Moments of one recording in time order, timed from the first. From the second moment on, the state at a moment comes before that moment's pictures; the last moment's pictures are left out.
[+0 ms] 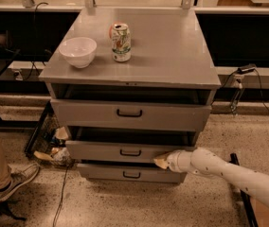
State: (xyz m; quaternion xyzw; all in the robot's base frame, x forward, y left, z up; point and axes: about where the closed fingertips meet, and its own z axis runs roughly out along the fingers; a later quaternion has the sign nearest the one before) arm 0.628 -0.129 0.381 -0.27 0.87 0.22 0.36
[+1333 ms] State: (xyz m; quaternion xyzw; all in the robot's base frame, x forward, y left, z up) arm 0.570 -0.187 0.445 -0.23 0.87 0.21 0.38
